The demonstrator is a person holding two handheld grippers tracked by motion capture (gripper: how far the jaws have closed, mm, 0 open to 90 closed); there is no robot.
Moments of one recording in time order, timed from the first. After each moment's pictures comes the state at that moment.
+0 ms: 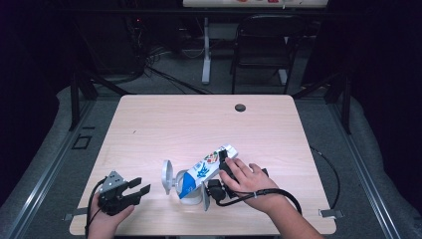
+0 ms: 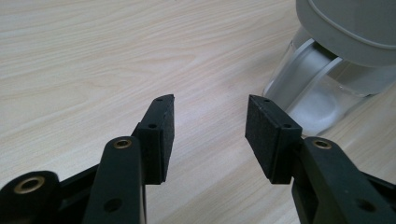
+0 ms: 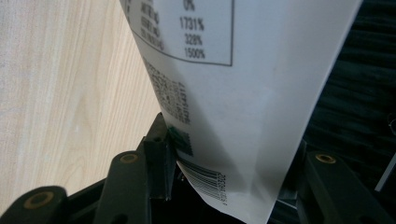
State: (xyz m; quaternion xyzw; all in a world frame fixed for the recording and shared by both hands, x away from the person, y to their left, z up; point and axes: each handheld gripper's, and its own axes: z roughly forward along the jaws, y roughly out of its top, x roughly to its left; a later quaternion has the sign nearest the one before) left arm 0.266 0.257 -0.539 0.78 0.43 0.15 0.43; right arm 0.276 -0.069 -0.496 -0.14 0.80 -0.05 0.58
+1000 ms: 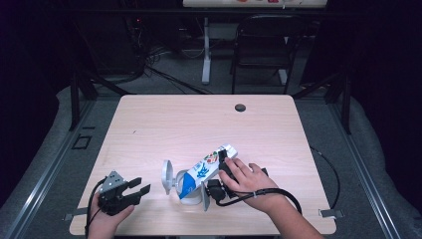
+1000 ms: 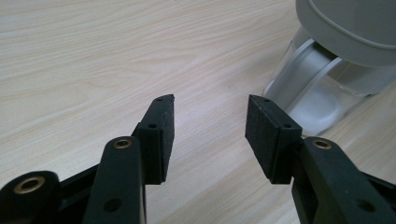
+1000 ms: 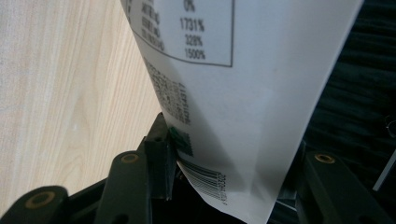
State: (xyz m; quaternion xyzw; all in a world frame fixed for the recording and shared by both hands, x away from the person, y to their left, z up) left arm 0.266 0.257 -0.540 0.78 0.43 0.15 0.43; right arm 0.276 -0.069 -0.495 -0.15 0.80 -0.05 0.58
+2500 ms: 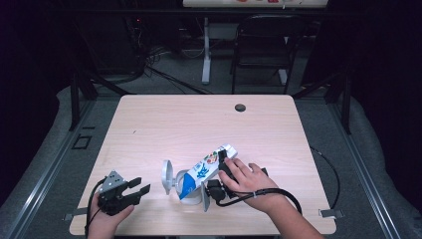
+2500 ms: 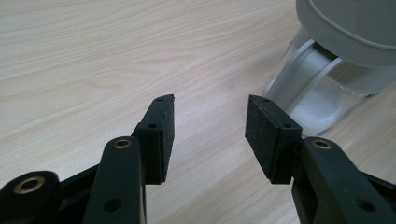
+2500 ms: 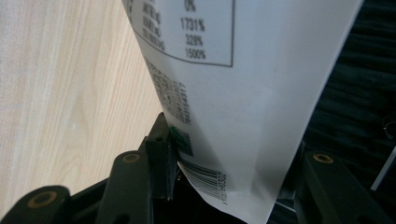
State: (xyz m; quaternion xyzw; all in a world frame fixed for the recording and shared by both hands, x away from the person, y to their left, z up) left arm 0.266 0.258 -0.539 0.78 0.43 0.15 0.43; right arm 0.275 -0.068 -0.495 -0.15 0.79 -0.05 0.59
